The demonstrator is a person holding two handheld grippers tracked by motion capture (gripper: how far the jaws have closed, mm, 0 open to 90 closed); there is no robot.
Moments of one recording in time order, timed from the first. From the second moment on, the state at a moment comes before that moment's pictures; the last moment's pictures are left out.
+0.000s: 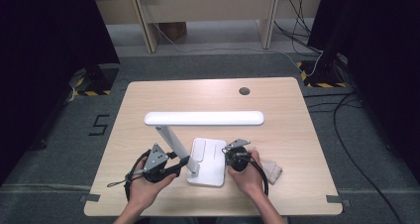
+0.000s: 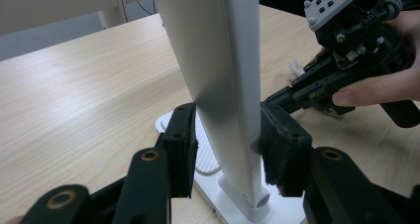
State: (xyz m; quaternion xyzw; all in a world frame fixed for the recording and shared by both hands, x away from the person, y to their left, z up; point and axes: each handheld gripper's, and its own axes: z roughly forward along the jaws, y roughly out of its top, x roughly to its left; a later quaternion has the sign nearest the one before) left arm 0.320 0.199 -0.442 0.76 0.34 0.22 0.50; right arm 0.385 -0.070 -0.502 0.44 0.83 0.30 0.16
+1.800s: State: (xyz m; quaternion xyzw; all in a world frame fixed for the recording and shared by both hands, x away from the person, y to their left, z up) left arm 0.303 0.245 -0.484 0.75 0.37 0.20 0.51; right arm 0.352 -0.192 -0.470 0.48 0.79 0.31 0.21
